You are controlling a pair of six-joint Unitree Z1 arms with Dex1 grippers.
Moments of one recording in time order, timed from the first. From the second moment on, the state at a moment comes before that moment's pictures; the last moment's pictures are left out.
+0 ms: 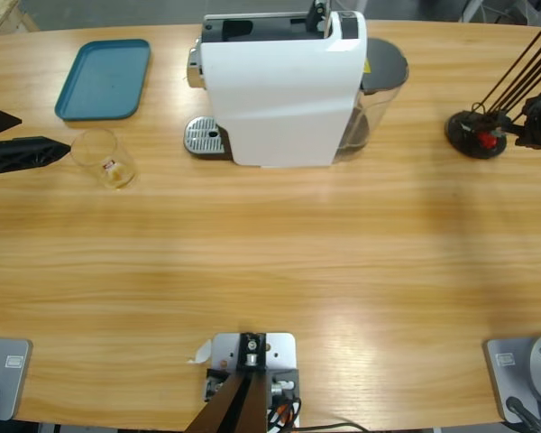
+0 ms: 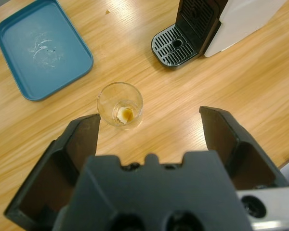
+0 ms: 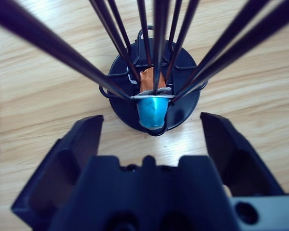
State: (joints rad) arm 0 -0.71 1.14 -0.80 0.42 0.14 -0.12; arm 1 0.11 1.56 -0.71 0.14 -0.14 0.29
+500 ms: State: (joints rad) arm 0 -0.71 1.14 -0.80 0.42 0.14 -0.12; arm 1 0.11 1.56 -0.71 0.14 -0.14 0.29
